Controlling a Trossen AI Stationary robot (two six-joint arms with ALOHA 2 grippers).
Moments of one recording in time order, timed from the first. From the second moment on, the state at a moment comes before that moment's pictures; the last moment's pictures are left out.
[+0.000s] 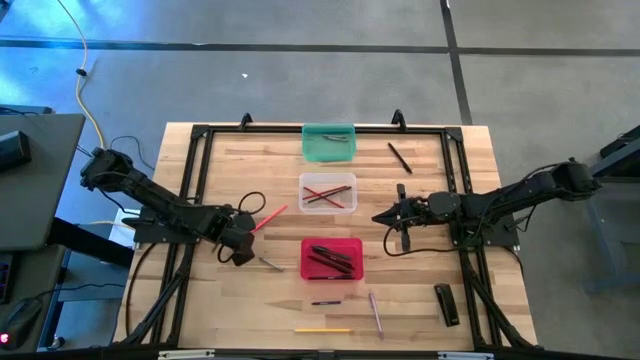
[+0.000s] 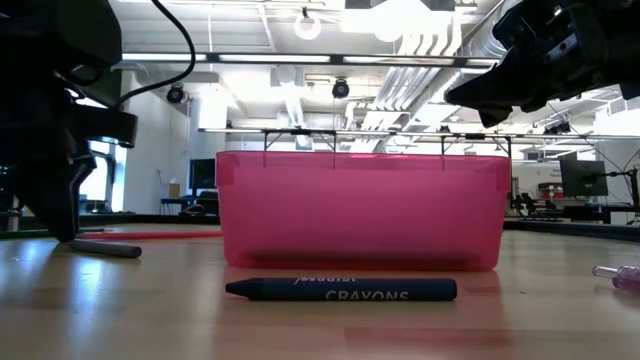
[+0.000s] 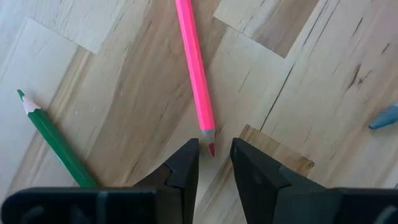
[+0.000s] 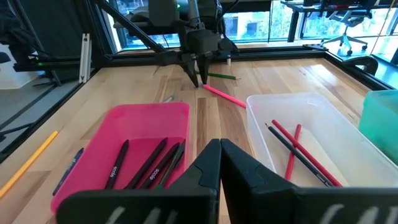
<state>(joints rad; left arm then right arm) -0.25 1.28 0.47 -0.61 -0.23 -0.85 0.14 0.95 0.22 0.52 0.11 0.06</state>
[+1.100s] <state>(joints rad) -0.12 1.23 0.47 -0.65 -0.20 -0.68 0.14 0.95 0.22 0.52 0.11 0.06</state>
